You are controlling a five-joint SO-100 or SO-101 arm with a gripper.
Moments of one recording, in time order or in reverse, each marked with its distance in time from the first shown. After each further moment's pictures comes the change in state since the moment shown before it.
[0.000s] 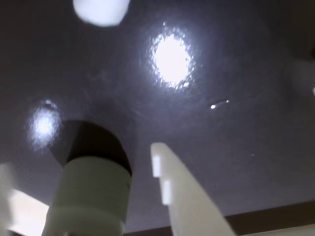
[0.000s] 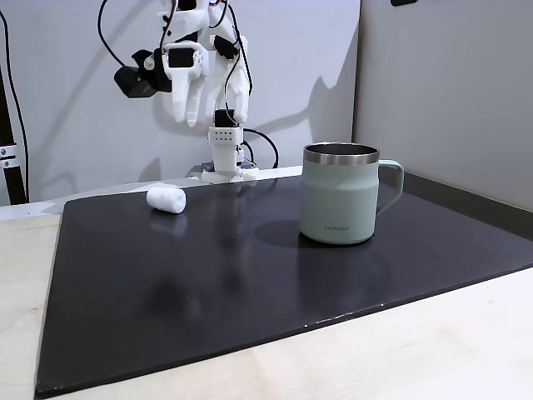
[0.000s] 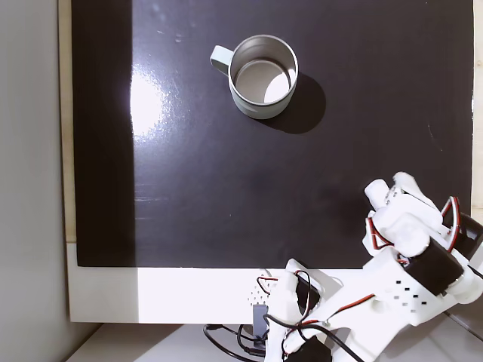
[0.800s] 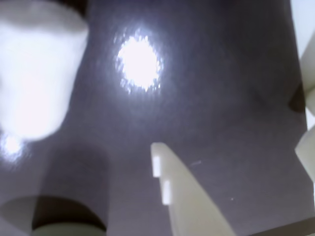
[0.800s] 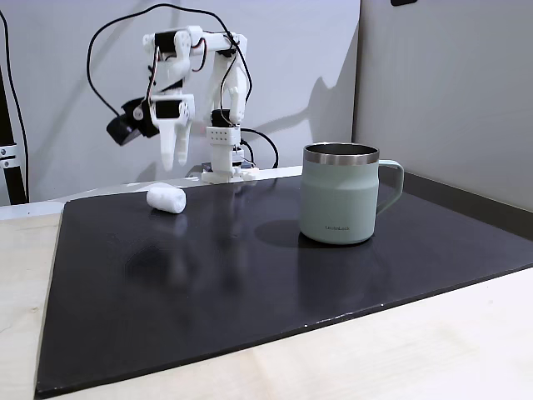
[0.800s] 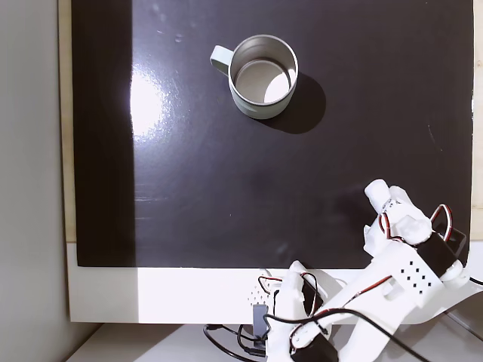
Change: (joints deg) arm 8.7 -3.4 22.3 -17.1 -9.2
